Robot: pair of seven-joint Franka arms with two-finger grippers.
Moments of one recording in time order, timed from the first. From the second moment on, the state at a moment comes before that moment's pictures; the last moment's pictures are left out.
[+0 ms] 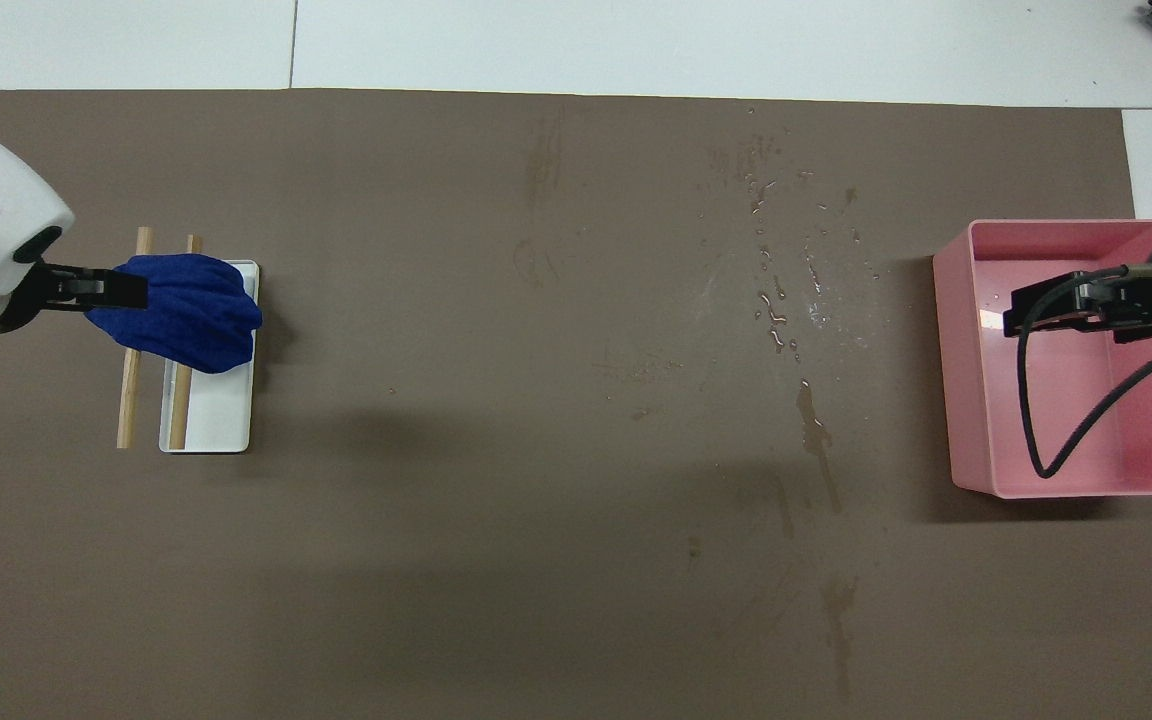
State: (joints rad) left arm 0.07 -0.04 -0.17 -1.87 0.21 1.99 -0.12; right arm -0.01 -0.01 0.01 -1.61 0.03 1.59 0.07
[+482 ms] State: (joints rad) left arm 0.05 0.13 -0.17 -1.95 0.42 2.24 -0.41; right arm -0.01 -0.01 0.01 -1.61 0.03 1.59 0.07
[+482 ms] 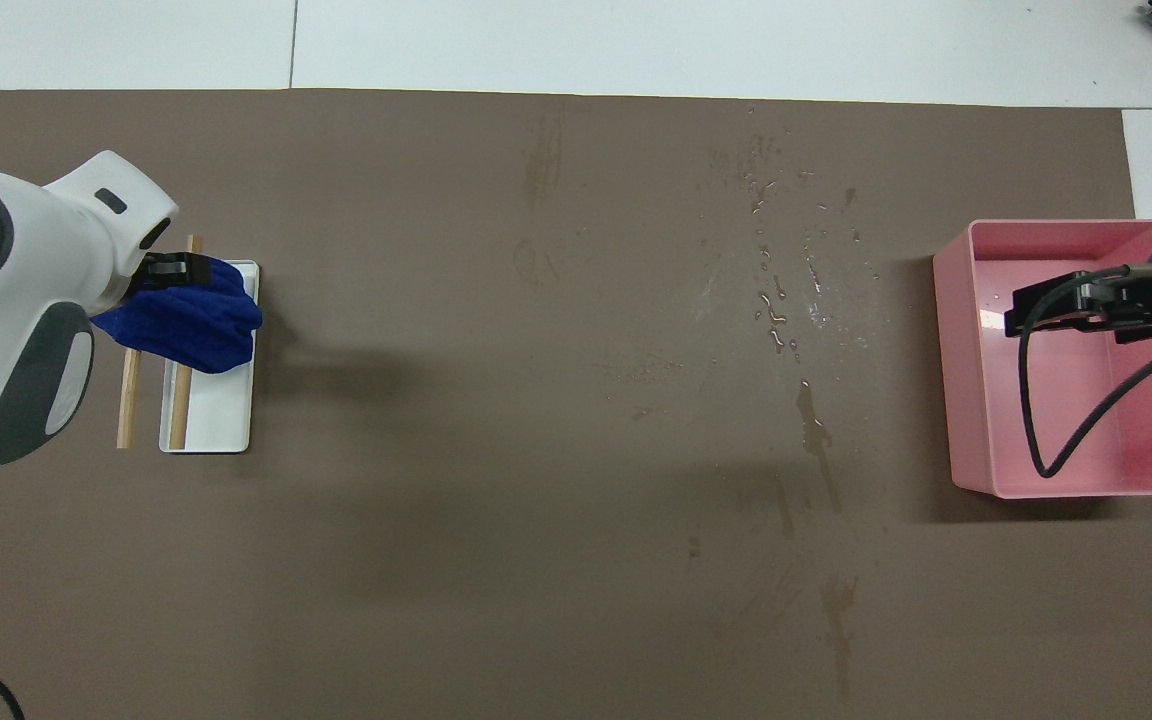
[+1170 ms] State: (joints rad) left arm 0.05 0.14 -0.17 -1.99 0.52 2.23 -0.50; right arm -0.01 -0.01 0.01 -1.61 0.03 1.59 0.07
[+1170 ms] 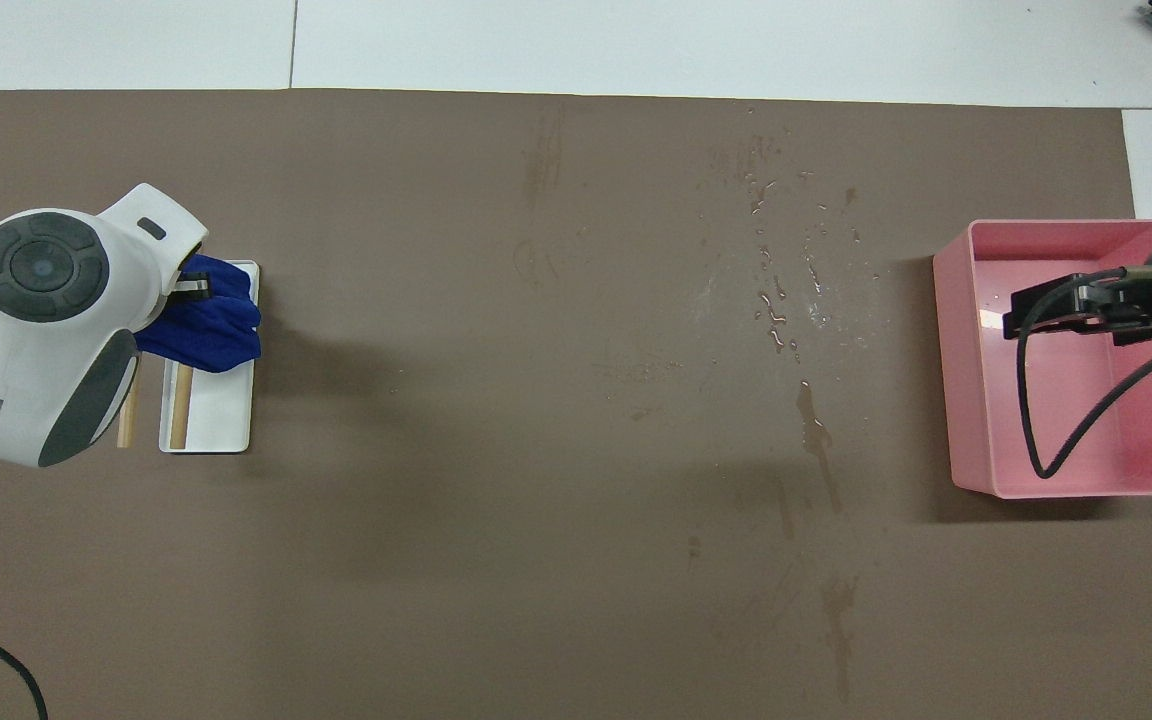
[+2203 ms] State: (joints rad) left arm 0.04 0.12 -0.18 -1.77 0.05 2.01 -0.51; right arm 0.00 -0.01 0.01 -1.62 0.03 1.59 0.07
